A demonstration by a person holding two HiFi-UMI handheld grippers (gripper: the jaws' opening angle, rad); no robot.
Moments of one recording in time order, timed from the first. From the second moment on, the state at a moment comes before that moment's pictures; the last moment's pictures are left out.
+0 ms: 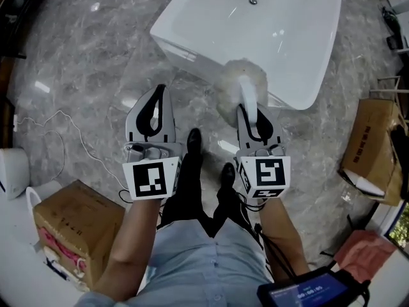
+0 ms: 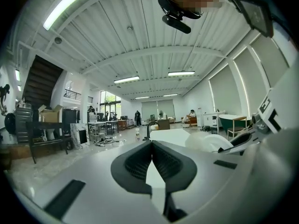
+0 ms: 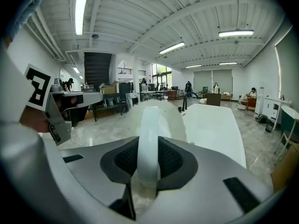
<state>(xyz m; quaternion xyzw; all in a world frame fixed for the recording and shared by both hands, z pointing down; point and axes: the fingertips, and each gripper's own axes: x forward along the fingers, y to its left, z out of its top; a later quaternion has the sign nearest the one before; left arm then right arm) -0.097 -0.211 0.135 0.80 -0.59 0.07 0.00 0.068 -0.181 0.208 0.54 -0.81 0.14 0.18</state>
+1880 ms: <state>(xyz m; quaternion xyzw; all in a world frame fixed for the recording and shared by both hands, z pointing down) -0.144 -0.323 0.433 0.82 -0.56 0.11 0.07 -0.003 -0.255 0.549 0.49 -0.80 0.23 0.27</state>
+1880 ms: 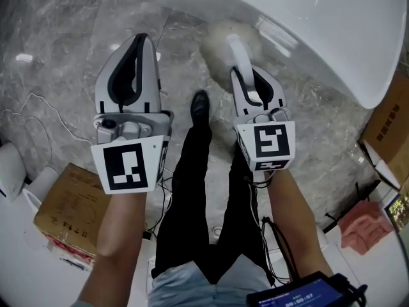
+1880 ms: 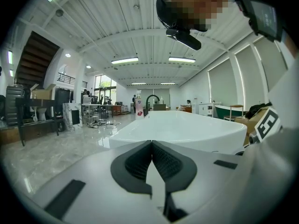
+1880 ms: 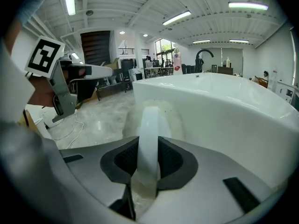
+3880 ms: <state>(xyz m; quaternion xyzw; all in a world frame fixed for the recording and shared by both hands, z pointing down) -0.180 -0.321 0.588 0.81 -0.56 0.13 0.09 -0.008 -0.259 0.845 0.37 -0.81 0.22 0.39</state>
